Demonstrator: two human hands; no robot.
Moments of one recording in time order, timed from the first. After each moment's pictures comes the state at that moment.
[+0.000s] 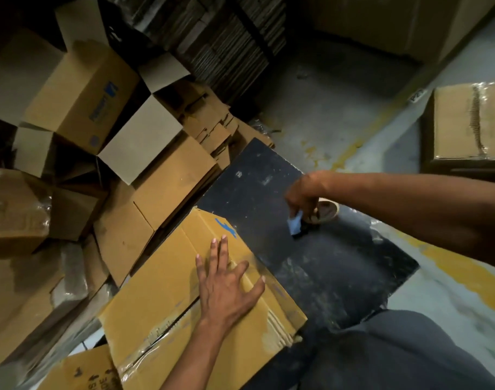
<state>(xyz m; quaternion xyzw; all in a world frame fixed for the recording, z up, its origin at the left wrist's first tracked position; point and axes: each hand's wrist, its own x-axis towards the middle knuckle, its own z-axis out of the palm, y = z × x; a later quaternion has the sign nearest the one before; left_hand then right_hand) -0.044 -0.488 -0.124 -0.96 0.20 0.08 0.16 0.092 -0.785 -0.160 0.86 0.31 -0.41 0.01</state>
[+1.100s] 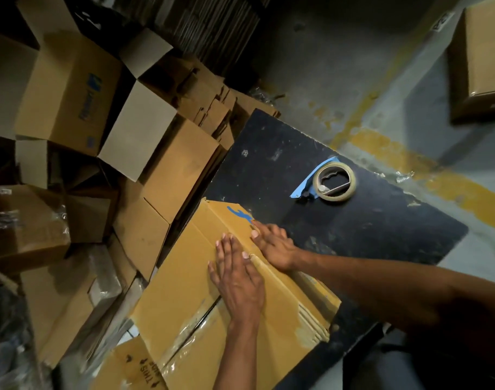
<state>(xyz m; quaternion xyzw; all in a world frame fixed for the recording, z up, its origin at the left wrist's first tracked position) -0.042 -0.459 -0.167 -1.00 0.07 -0.03 -0.05 -0.010 -0.590 -0.241 0.72 -0.09 -0.30 -0.62</state>
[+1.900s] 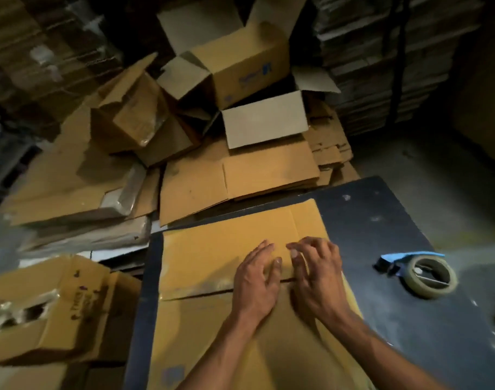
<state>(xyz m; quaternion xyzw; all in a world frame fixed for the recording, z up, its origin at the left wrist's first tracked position) -0.060 -0.356 -0.113 -0.94 -0.03 -0.07 -0.32 -0.044 -0.512 -0.130 0.88 0.09 0.12 -0.46</state>
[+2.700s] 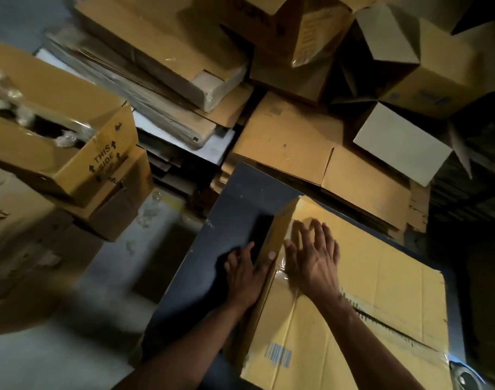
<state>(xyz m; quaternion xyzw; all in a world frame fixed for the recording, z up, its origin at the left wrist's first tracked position) -0.153 -0.088 -0.228 -0.72 -0.37 0.07 -0.58 -0.048 -0.204 -0.140 0.96 0.25 -0.10 -0.10</state>
